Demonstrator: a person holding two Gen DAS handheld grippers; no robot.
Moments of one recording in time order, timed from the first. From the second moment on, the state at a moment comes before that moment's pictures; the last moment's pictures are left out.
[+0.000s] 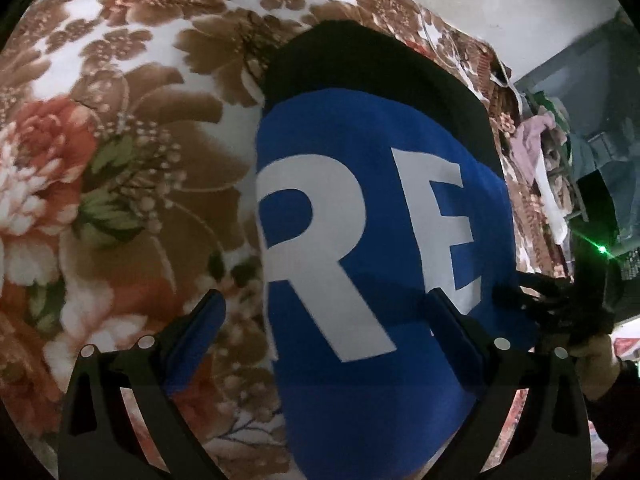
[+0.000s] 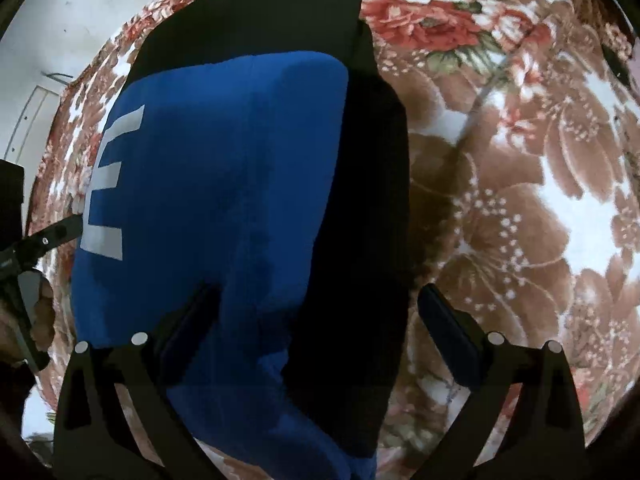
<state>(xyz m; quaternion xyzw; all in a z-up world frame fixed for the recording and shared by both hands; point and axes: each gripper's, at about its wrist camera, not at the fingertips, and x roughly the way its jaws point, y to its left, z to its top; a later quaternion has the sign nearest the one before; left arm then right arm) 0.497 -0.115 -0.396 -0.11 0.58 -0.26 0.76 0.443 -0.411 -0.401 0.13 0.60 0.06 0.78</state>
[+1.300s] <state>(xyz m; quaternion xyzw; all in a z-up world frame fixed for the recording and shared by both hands) 0.511 -0.158 -0.453 -0.17 0.65 -0.35 0.65 0.491 -0.414 -0.464 0.32 0.64 0.24 0.65</state>
